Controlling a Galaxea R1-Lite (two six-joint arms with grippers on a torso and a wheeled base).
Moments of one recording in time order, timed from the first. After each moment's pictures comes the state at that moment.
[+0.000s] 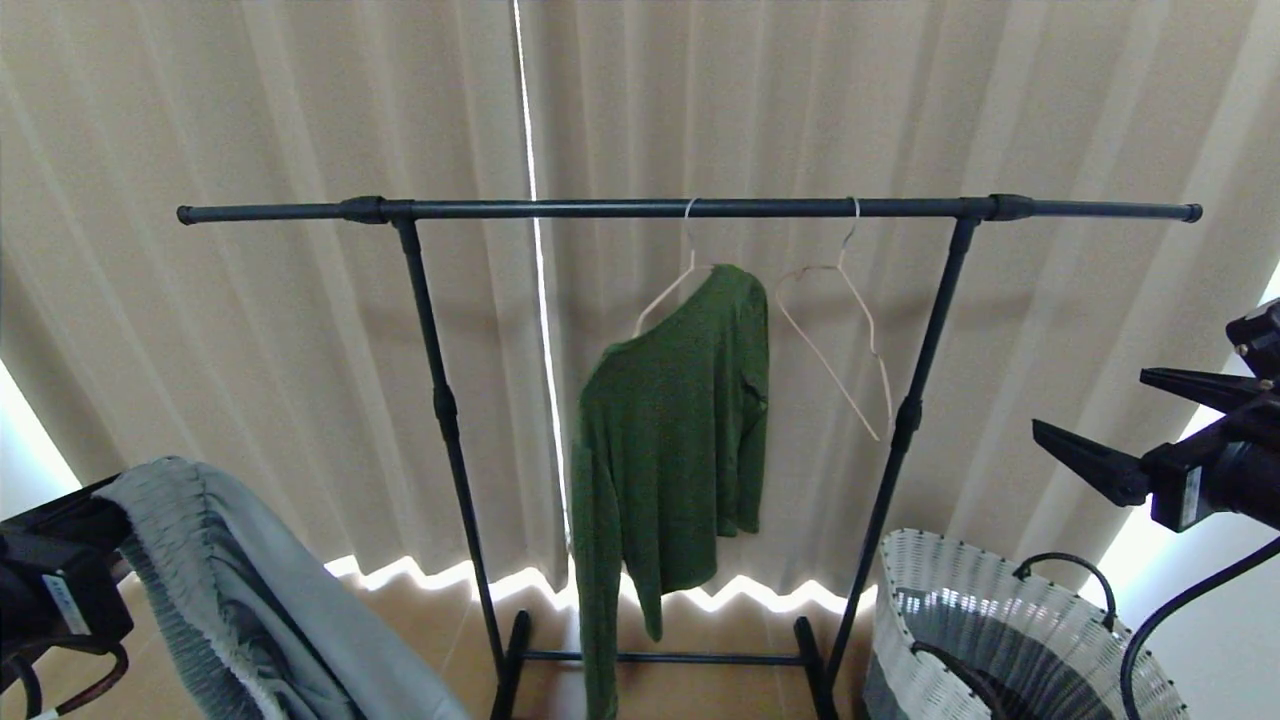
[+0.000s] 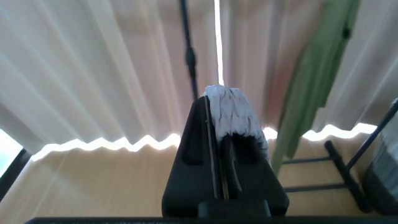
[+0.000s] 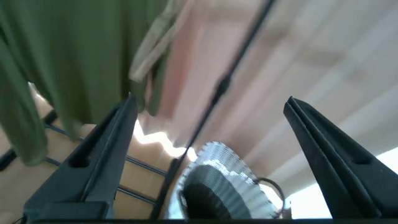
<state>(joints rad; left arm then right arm) -0.19 0.93 -0.36 -0.42 0.15 0.11 0.04 1.25 -0.53 -0.49 0.14 -0.29</state>
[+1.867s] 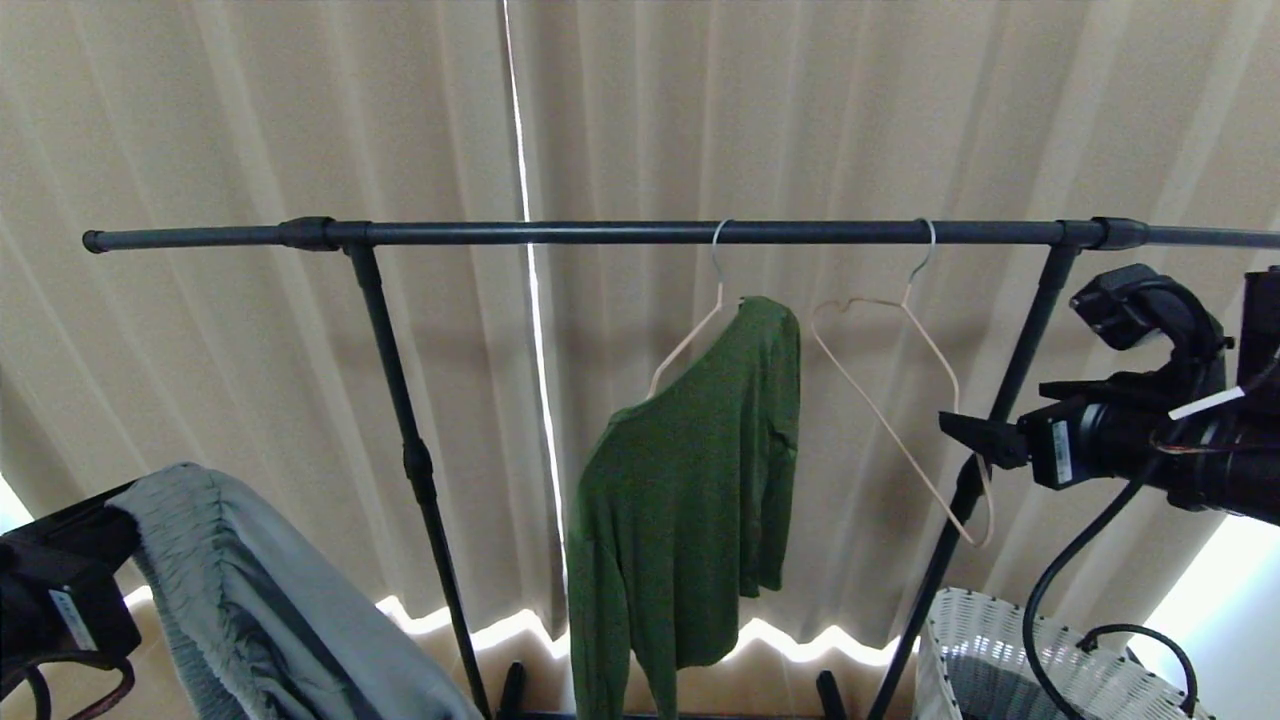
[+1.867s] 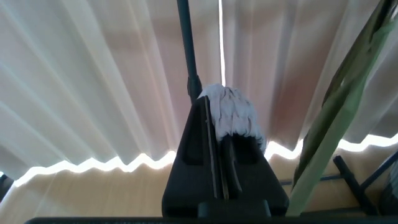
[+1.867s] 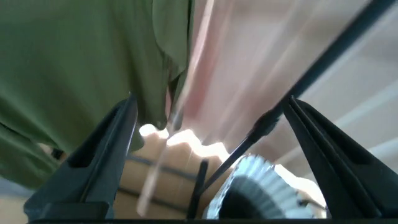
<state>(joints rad) -0.23 0.92 -0.36 -0.42 0.15 0.11 0.21 1.45 -0.78 -0.23 -0.06 -0.08</state>
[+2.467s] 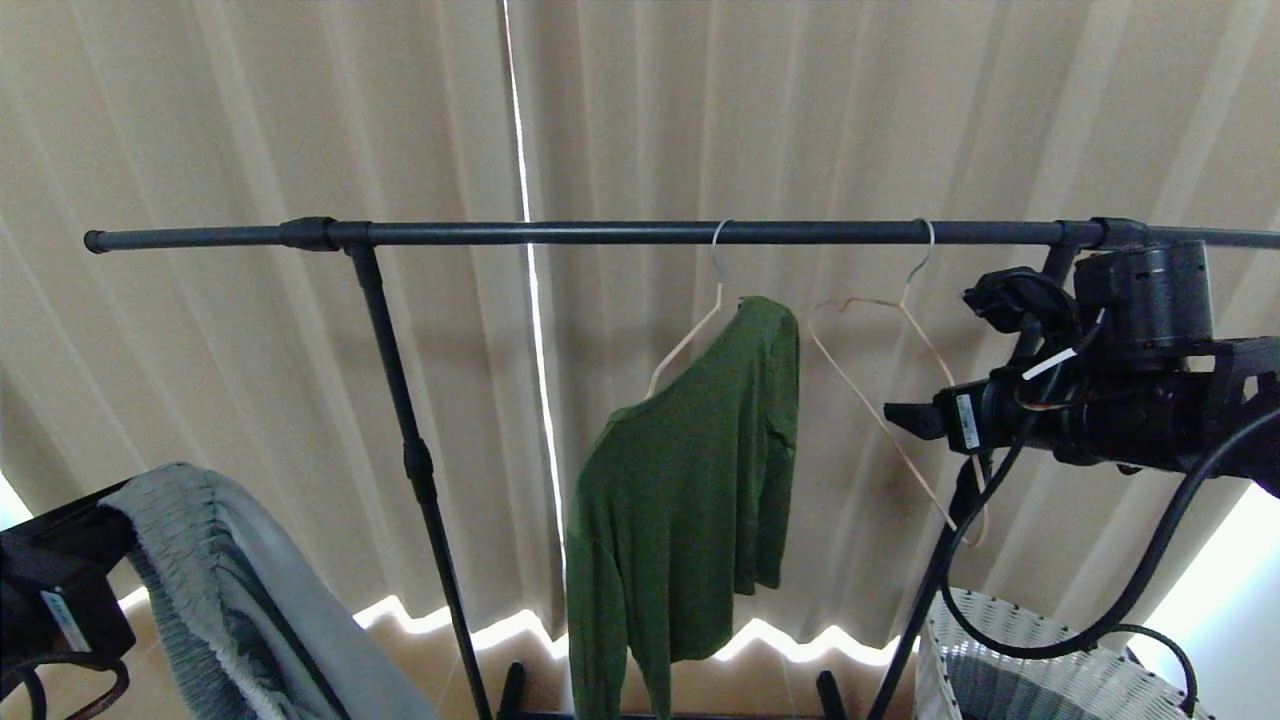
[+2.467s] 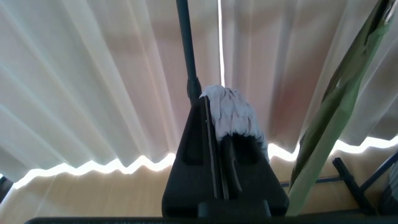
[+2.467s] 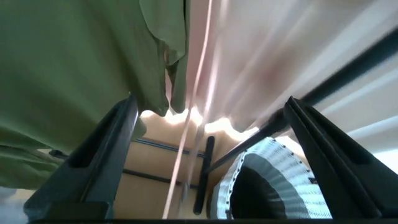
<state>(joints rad) -0.23 0.91 -0.35 -0.42 0.15 0.11 0.25 1.67 -0.98 -0.14 -0.15 -0.01</state>
